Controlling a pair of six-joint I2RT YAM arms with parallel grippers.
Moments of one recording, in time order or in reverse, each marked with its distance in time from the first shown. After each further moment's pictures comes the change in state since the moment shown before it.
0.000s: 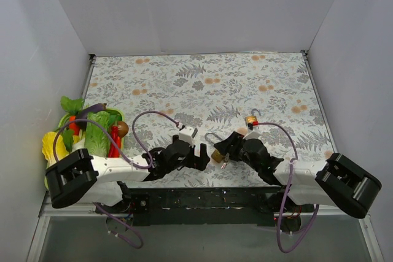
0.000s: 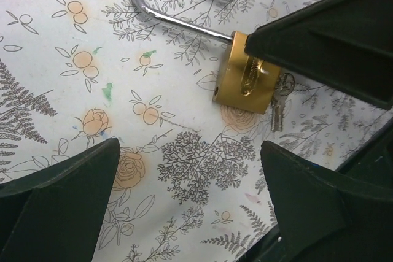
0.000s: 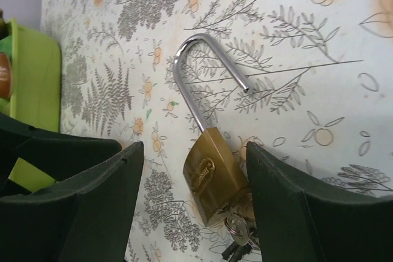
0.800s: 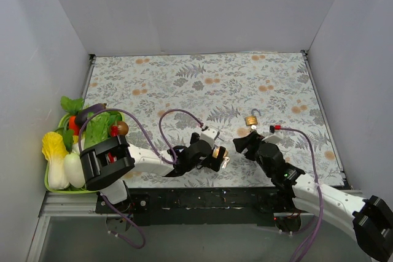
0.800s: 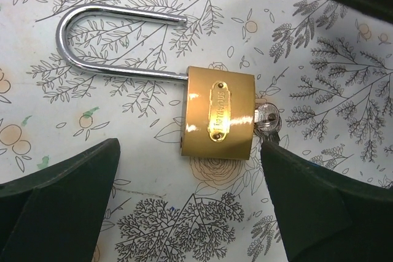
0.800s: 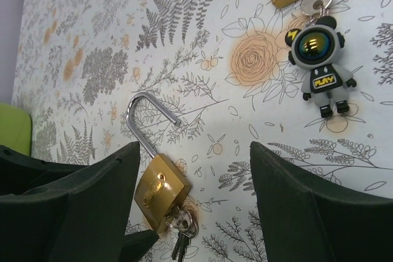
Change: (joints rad) left arm -0.088 0.347 0.195 0.095 -0.084 0.127; right arm -0.084 -0.497 -0.061 -0.441 0.220 -0.070
